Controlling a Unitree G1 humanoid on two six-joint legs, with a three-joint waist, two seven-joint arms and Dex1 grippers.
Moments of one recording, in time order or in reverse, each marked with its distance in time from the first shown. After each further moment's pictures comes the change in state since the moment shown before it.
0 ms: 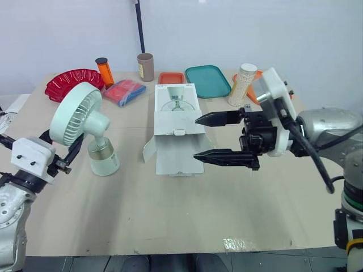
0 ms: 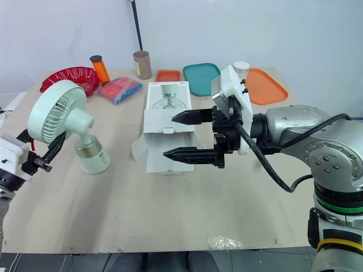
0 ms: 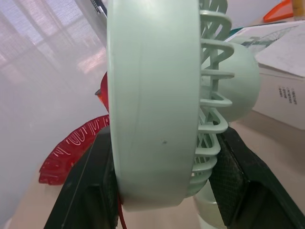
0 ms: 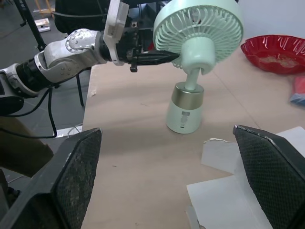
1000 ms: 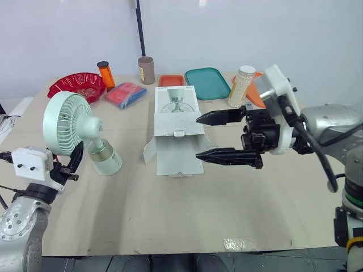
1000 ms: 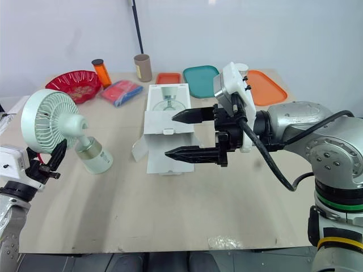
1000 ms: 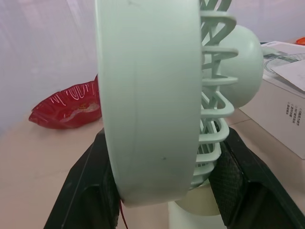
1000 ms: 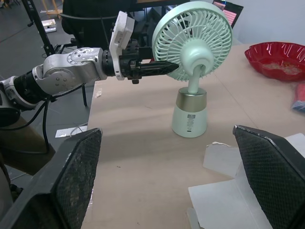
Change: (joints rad) left arm 0.047 -0.149 -0.013 -0.066 -0.149 0.212 0.174; right arm -0.017 -0.002 0.000 0.029 -0.027 -0.002 0.059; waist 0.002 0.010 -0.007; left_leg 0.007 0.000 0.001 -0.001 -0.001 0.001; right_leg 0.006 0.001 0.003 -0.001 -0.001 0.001
